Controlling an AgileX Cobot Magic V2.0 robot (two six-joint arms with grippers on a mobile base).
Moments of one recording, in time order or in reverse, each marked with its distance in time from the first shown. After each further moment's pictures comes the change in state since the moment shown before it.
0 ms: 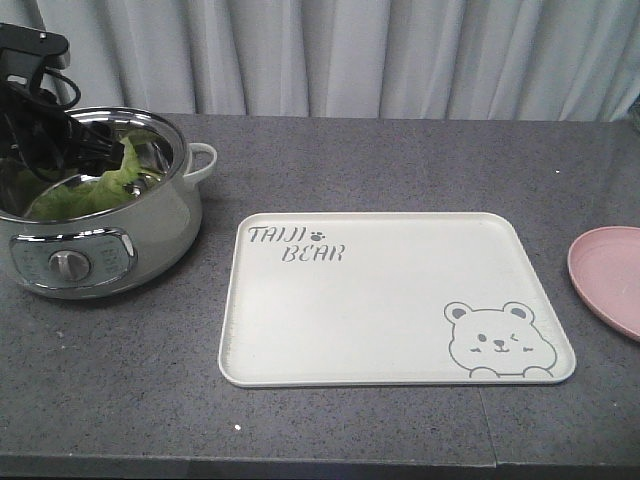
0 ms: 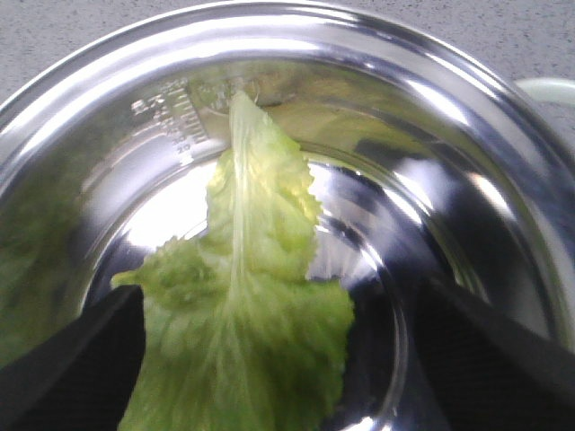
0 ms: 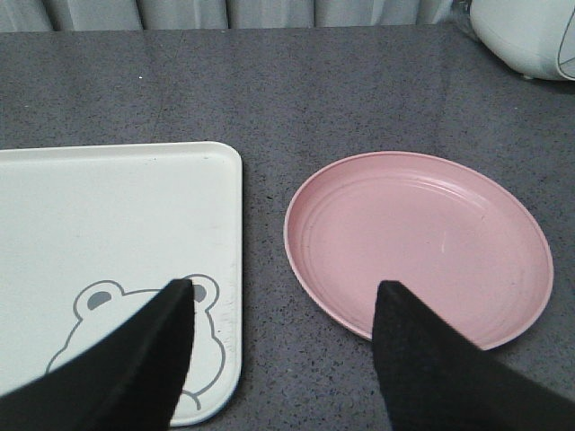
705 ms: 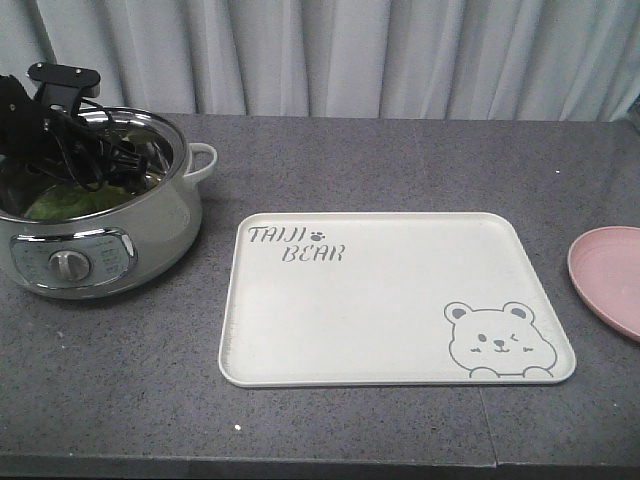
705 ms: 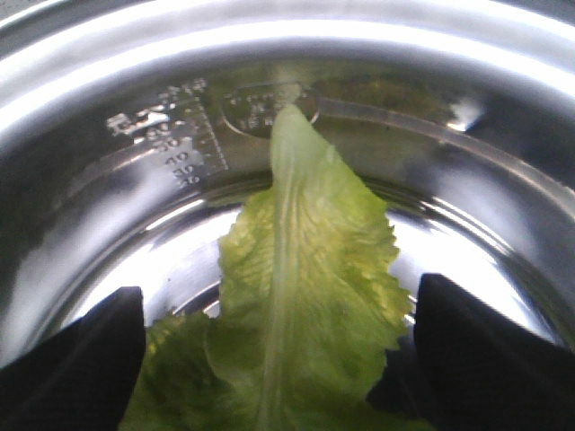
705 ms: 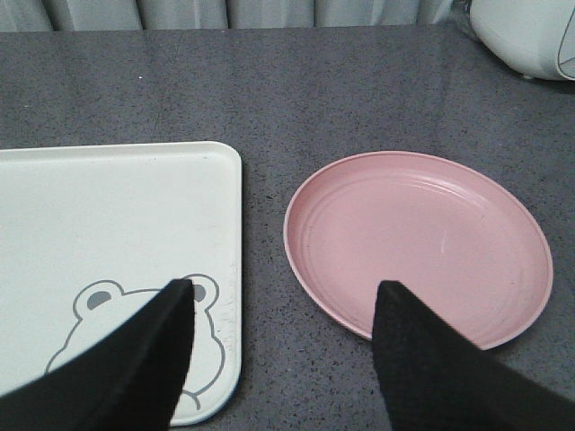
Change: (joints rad) left arm 0.017 0.231 -0.110 -0.003 -0.090 -0.046; right arm 0.000 0.000 0.000 0.000 0.000 0.000
